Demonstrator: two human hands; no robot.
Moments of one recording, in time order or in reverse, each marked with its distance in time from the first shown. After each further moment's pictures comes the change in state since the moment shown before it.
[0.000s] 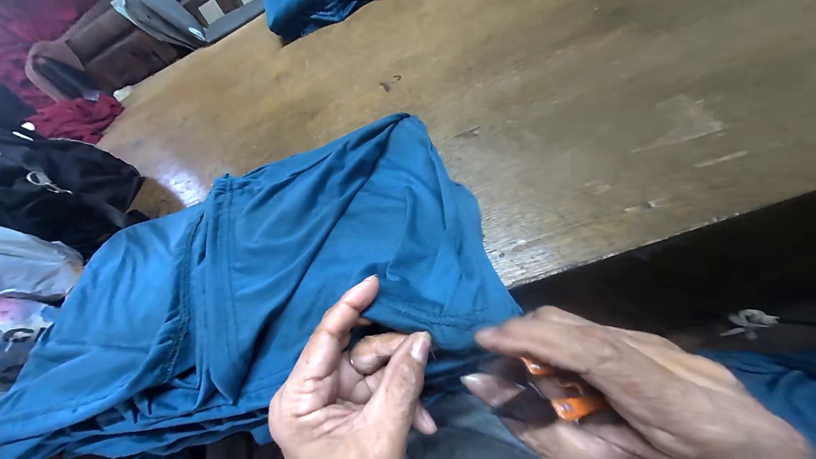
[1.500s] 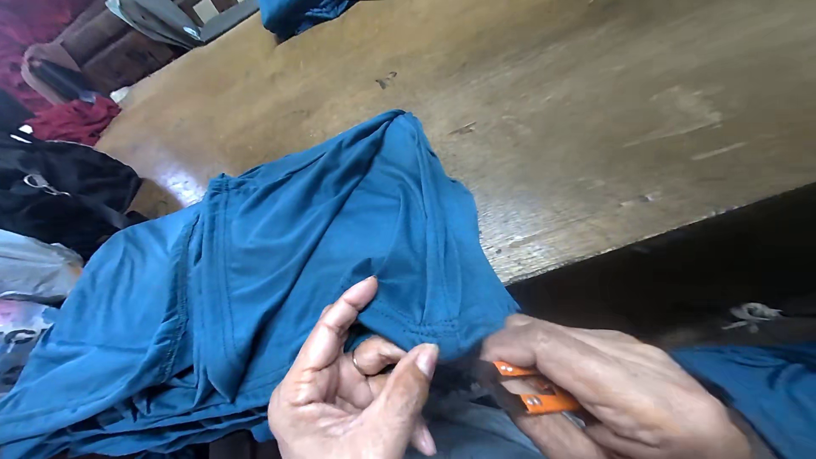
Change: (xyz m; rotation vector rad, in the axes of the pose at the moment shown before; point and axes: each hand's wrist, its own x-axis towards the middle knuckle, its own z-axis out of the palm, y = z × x) left_hand -0.002 0.009 0.000 -0.026 -0.031 -0.136; right_hand -0.003 0.002 -0.008 0.044 -0.174 0.046
